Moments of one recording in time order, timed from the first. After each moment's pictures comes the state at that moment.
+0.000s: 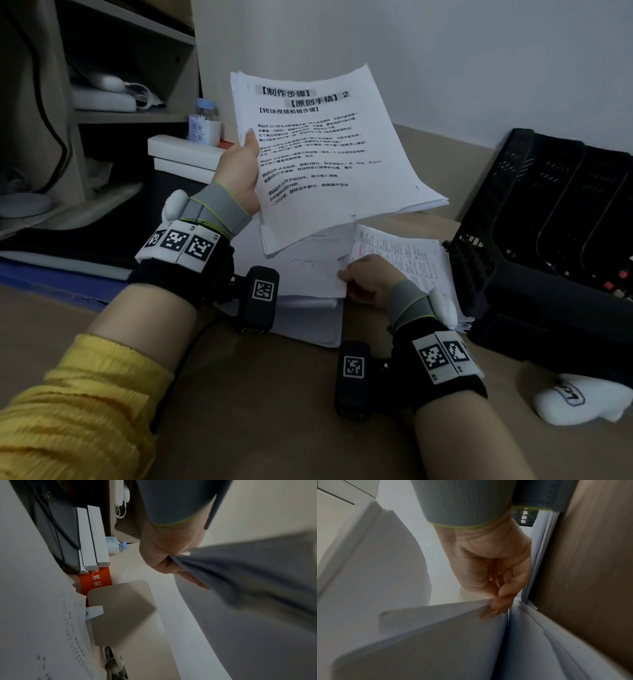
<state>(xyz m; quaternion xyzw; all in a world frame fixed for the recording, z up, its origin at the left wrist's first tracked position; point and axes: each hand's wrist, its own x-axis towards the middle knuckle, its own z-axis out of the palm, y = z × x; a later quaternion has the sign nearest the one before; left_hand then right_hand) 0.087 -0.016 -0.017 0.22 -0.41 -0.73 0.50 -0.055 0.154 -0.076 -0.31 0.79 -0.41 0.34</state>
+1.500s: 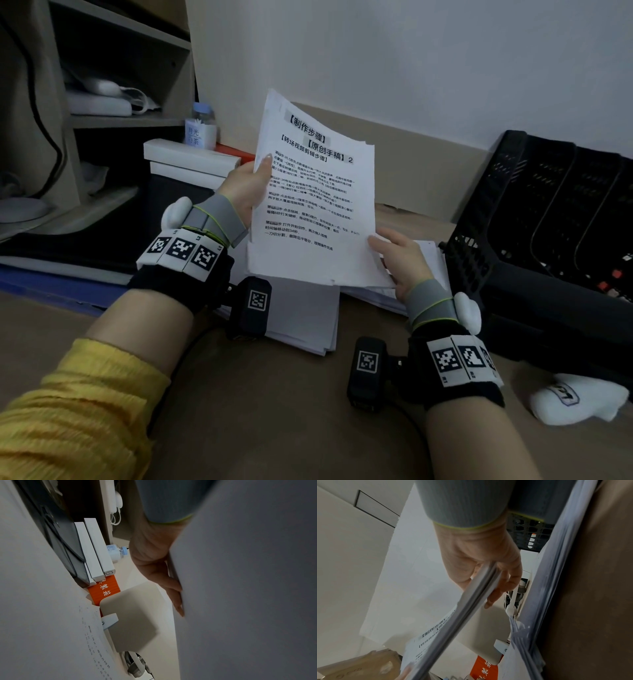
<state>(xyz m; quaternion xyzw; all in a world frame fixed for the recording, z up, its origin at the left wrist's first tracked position) 0.088 -0.003 -0.030 0.33 -0.59 -0.60 0.43 -0.086 0.168 -0.065 -0.31 0.66 -0.64 0.25</state>
